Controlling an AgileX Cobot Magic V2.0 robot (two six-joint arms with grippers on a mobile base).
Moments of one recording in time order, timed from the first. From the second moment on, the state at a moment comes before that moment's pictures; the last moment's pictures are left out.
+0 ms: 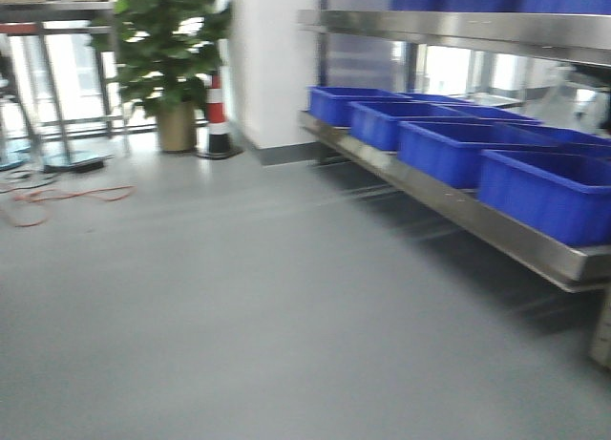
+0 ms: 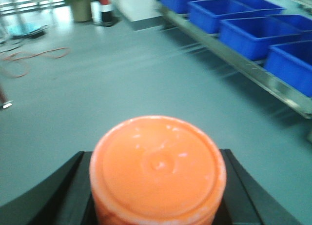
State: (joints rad) left arm -0.19 0.79 -1.27 0.04 0.92 0.00; right arm 0.11 0.69 -1.06 0.04 0.70 -0.01
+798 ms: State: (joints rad) left arm -0.19 0.79 -1.27 0.04 0.91 0.00; right arm 0.11 0.69 -1.06 0.04 0.70 -0.01
